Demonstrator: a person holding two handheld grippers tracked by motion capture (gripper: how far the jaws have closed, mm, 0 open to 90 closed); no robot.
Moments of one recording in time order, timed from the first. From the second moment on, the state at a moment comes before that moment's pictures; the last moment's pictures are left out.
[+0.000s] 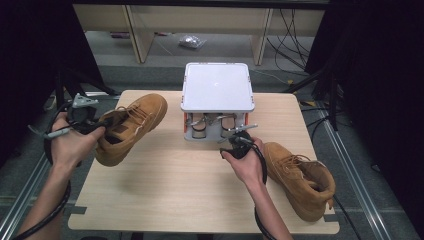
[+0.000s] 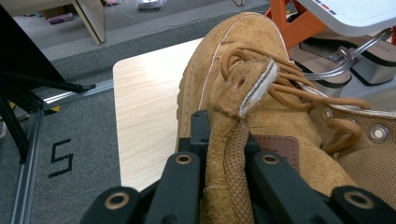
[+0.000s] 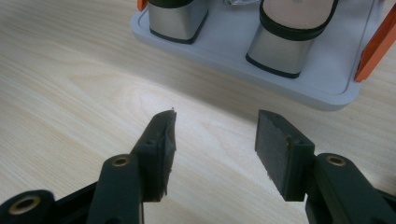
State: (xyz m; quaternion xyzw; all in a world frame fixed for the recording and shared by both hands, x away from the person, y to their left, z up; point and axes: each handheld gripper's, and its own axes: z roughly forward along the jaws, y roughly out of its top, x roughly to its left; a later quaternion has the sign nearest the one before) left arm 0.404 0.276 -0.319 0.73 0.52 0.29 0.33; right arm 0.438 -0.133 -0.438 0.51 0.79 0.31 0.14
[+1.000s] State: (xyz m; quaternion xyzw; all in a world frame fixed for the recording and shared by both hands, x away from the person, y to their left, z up) left arm 0.430 0.265 -0.309 0.72 0.53 0.30 0.35; right arm 0.435 -0.133 -0.441 0.51 0.79 0.31 0.13
